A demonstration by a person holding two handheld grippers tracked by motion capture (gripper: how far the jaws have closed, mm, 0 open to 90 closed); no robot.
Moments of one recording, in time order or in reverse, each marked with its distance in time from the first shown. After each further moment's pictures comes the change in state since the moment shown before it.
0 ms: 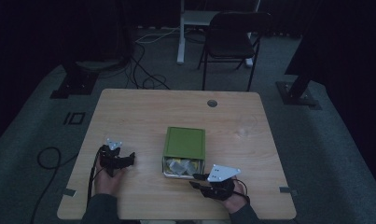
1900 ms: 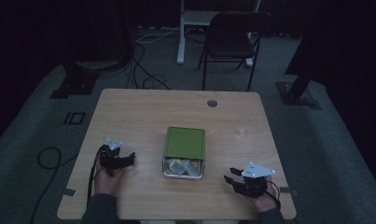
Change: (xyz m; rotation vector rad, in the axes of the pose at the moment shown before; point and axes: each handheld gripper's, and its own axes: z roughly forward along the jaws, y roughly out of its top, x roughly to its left) left arm 0.000 0.000 0.000 -0.001 -0.003 0.002; right arm -0.047 -0.056 -0.068 0.067 -0.259 0.139
